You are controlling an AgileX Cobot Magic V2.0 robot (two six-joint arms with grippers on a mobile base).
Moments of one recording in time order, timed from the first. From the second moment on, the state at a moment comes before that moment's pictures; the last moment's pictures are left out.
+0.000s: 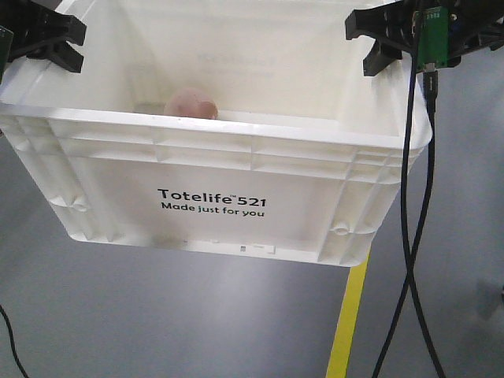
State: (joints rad) left arm -0.12 1.54 -1.64 -0.21 1.15 0.09; right arm 0.29 1.60 -1.69 0.07 1.18 0.16
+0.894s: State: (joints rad) left arm -0.12 1.54 -1.64 -0.21 1.15 0.09; right arm 0.29 1.60 -1.69 0.07 1.18 0.16
